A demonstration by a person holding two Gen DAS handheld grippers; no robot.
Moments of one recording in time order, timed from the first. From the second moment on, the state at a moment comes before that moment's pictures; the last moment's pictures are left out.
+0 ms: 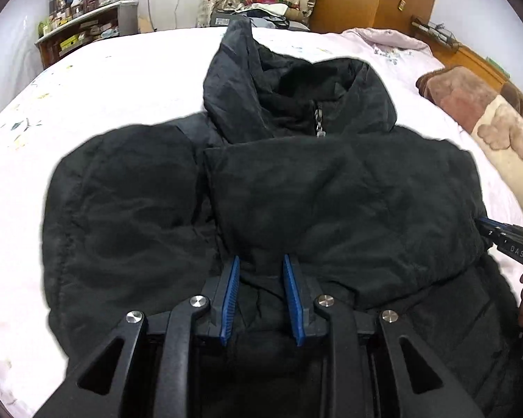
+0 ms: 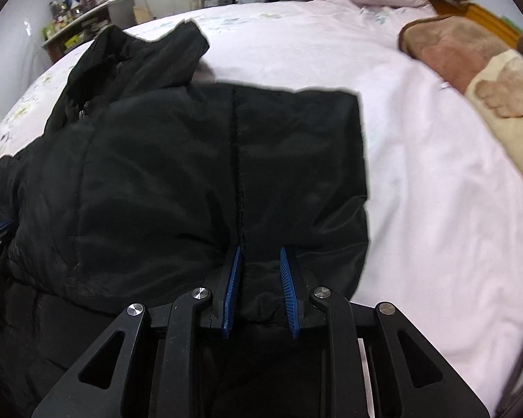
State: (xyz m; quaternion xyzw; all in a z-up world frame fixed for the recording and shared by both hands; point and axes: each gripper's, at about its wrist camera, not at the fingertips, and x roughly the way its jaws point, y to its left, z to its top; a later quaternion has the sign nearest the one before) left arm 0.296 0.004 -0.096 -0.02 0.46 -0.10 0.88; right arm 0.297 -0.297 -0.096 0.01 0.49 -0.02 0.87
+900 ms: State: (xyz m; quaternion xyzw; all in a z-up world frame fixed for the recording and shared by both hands) left arm 0.225 0.070 -0.035 -0.06 0.43 -0.04 0.90; right arm 0.250 -0.218 -0.047 0.05 0.45 0.07 0.89
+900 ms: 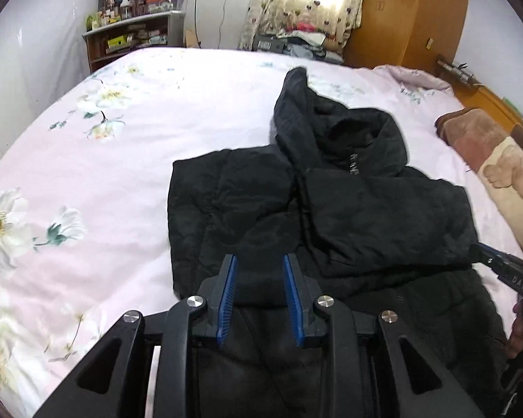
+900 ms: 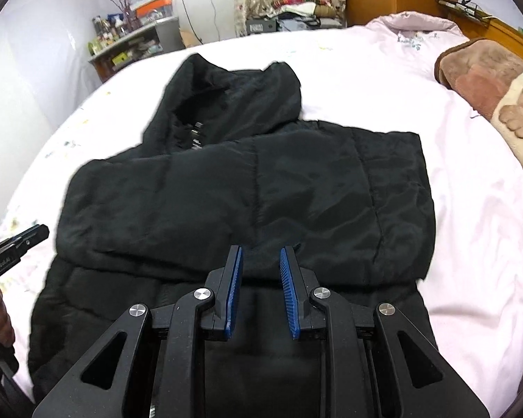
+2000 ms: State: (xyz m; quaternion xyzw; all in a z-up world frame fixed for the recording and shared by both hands) left arm 0.329 0.035 0.048 -0.04 0.39 -0.11 0.91; right arm 0.329 -0.205 0.042 0.05 0.41 0.10 0.91
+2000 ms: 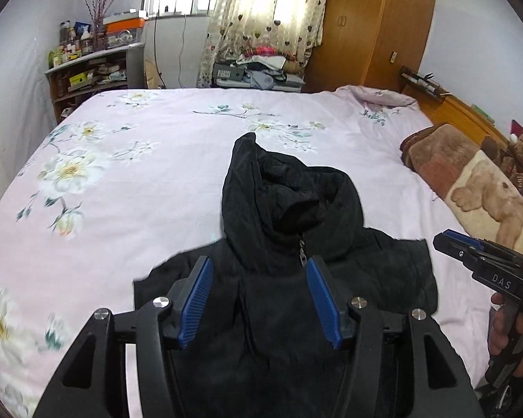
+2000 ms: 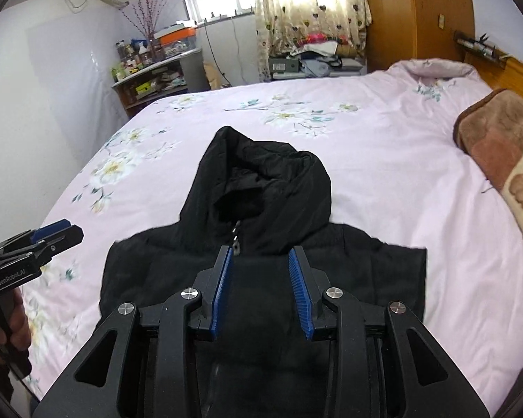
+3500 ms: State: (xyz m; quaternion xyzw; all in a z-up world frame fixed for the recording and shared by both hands) left arm 0.340 0.065 0.000 -0.14 0.38 -0.13 0.91; right arm 0.351 -0.265 0.012 0.14 0.39 0.10 0.91
